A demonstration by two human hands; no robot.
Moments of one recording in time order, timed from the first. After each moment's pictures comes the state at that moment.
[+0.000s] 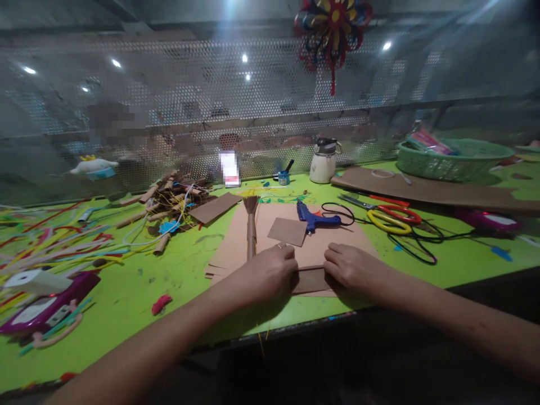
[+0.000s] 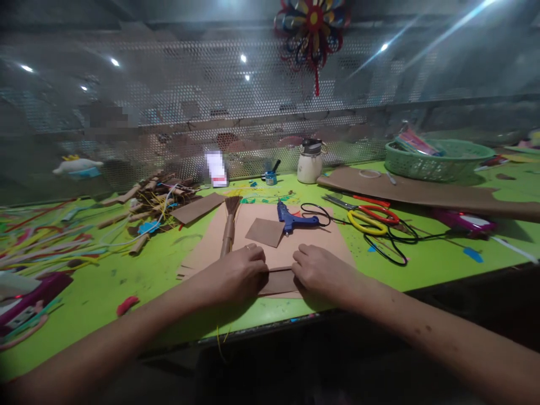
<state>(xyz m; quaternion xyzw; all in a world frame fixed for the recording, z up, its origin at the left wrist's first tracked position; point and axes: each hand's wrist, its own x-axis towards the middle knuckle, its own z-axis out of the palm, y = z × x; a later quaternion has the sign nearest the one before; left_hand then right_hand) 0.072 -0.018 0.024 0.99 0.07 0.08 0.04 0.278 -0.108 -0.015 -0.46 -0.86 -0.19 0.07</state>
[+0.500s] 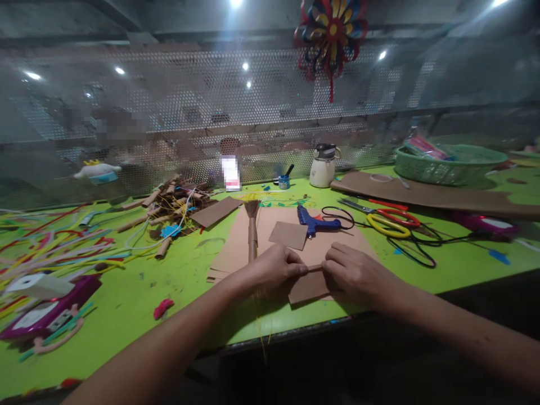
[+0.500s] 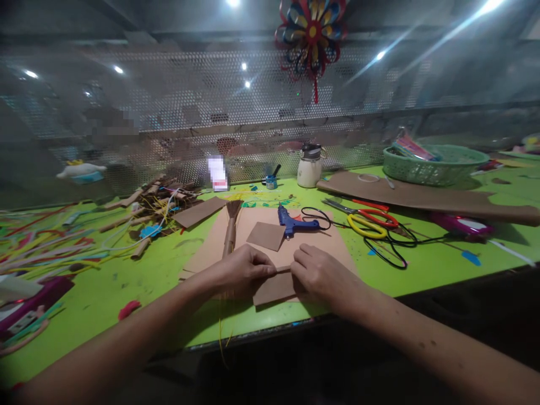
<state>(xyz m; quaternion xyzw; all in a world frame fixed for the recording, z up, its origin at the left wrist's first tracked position) 0.086 -0.002 0.020 0.85 0.28 0.02 0.44 0.270 -0.117 -0.001 -0.49 -0.84 -0.16 0.14</state>
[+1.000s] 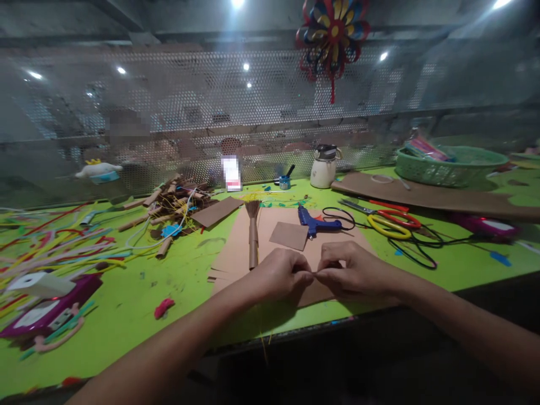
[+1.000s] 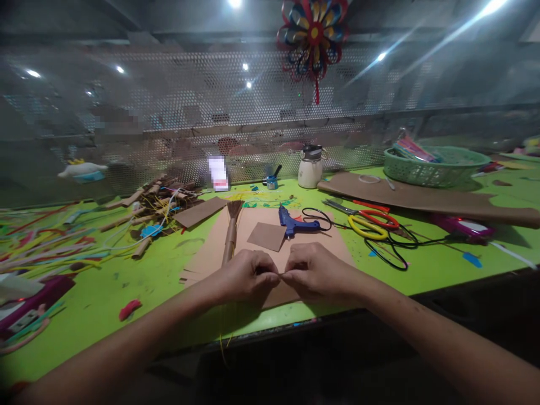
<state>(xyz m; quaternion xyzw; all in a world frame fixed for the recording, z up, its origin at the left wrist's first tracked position) 0.082 -0.018 0.023 0.93 0.21 0.08 0.30 0.263 -0.108 0.025 -0.56 -0.75 0.21 0.28</state>
